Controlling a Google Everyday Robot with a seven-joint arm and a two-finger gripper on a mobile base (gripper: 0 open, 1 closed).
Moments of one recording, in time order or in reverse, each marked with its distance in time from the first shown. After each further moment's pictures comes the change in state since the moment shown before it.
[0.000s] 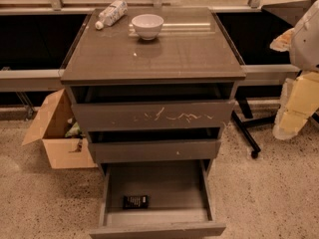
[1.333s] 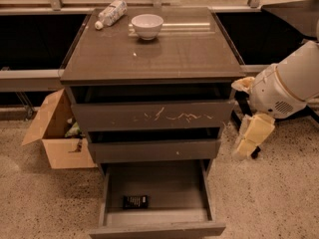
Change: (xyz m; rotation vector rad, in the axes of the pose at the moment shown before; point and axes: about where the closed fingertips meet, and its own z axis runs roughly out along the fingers) arm -0.020 0.011 0.119 -0.126 -0.283 0.009
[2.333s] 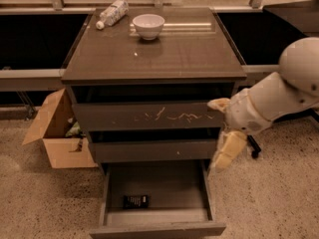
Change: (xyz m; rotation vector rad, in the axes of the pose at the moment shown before) arm 0.000 0.009 0.078 -0.112 -0.106 -0.039
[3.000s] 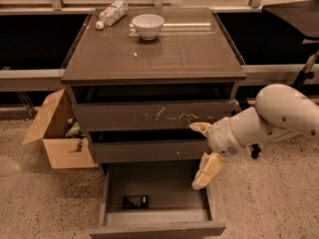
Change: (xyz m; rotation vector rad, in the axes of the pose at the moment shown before) arm 0.012 0.012 0.094 -0.097 -0.190 -0.008
